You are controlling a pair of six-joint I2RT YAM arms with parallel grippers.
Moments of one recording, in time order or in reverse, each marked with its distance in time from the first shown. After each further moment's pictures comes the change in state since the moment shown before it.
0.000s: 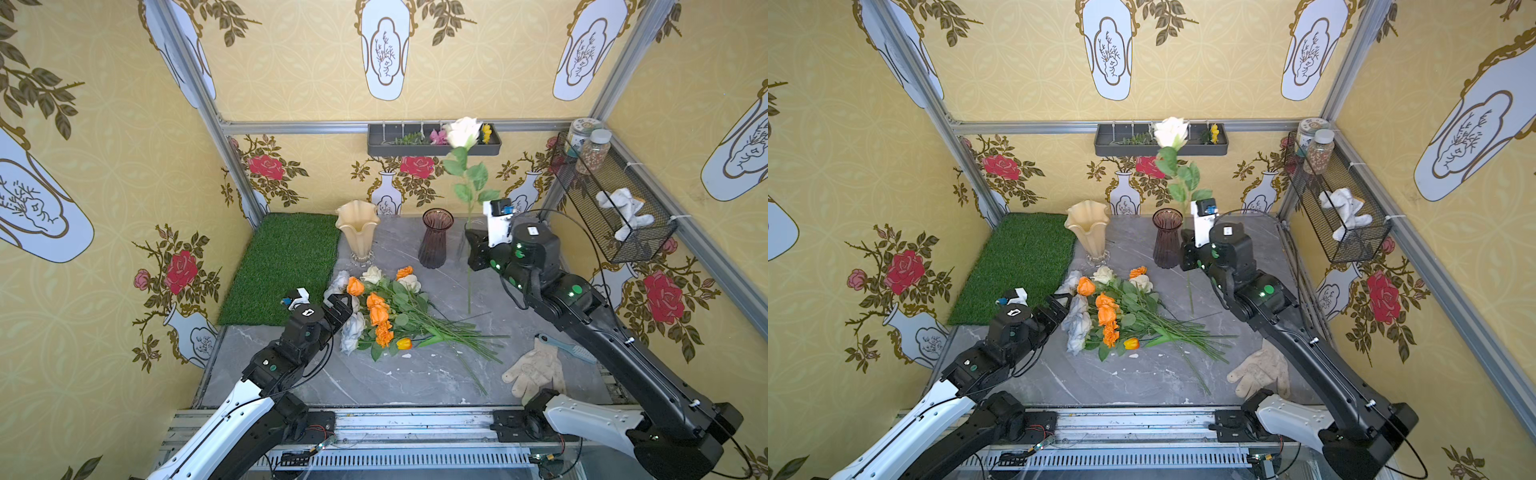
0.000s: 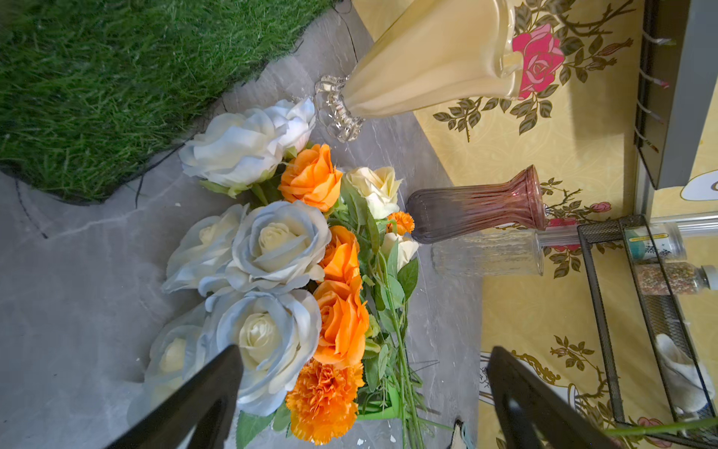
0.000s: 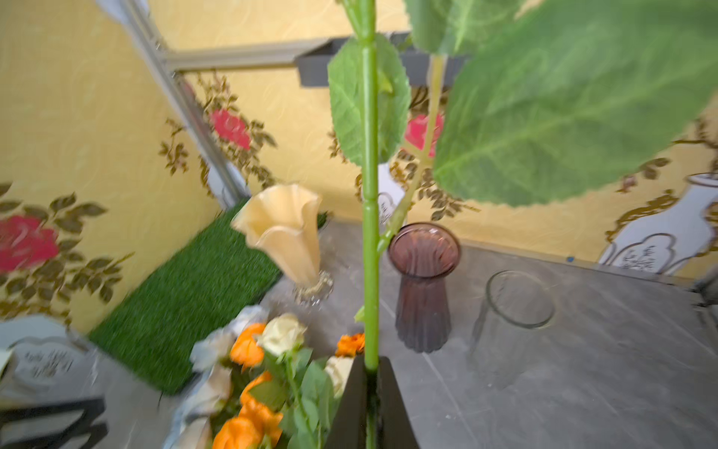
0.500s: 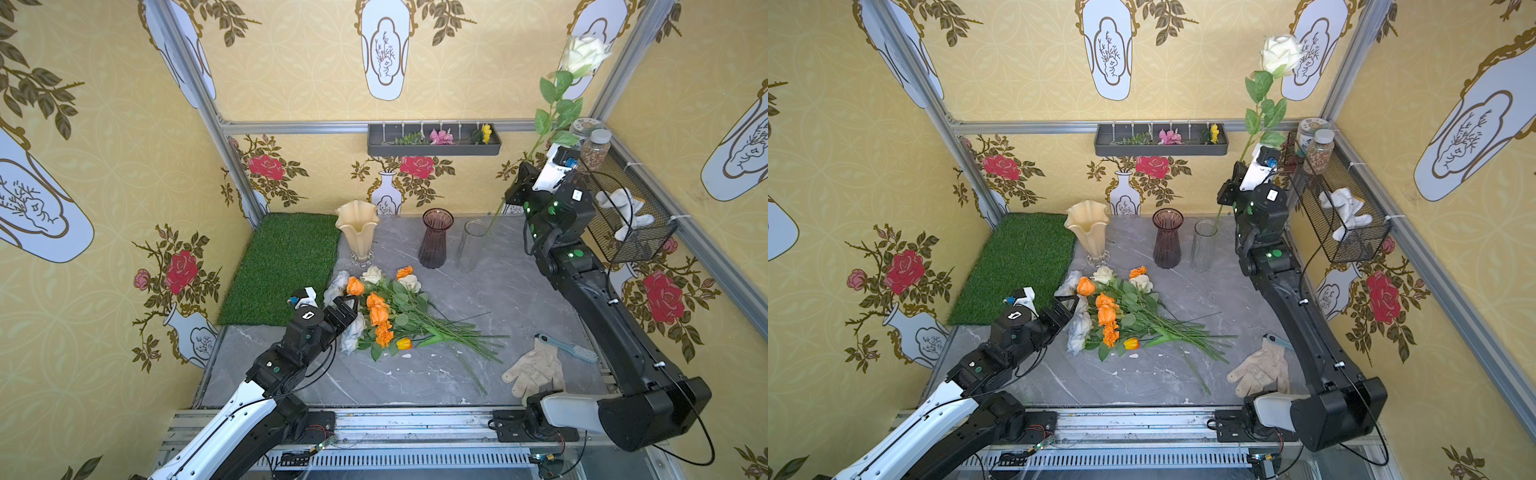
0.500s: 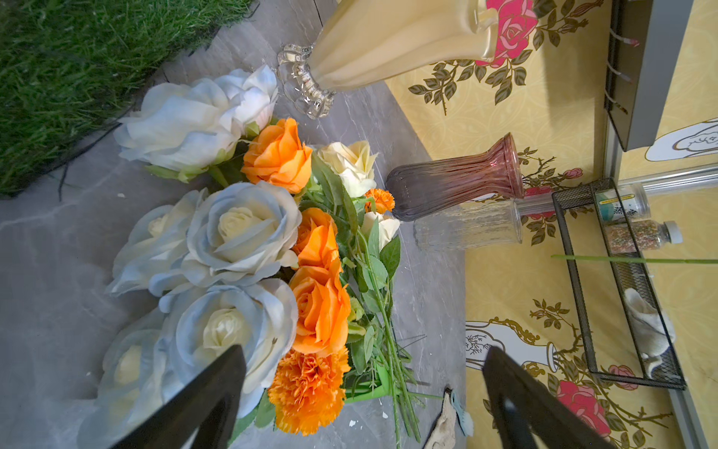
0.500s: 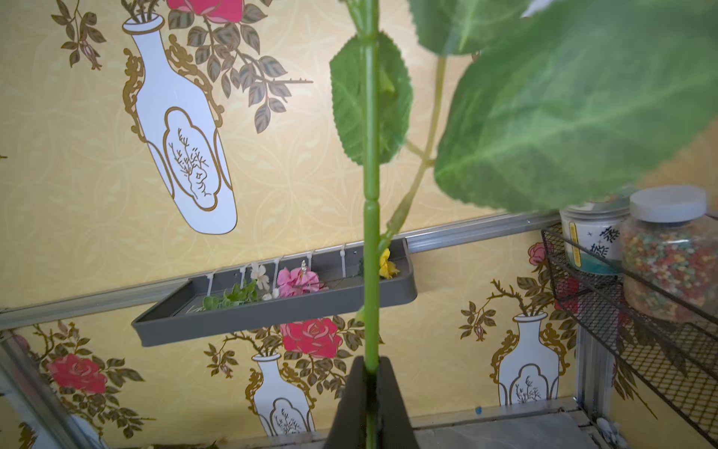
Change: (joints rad) left arm 0.000 -0.006 -0.043 0.097 0.074 0.041; right arm -0.323 0.243 0.169 0.481 0.043 -0.016
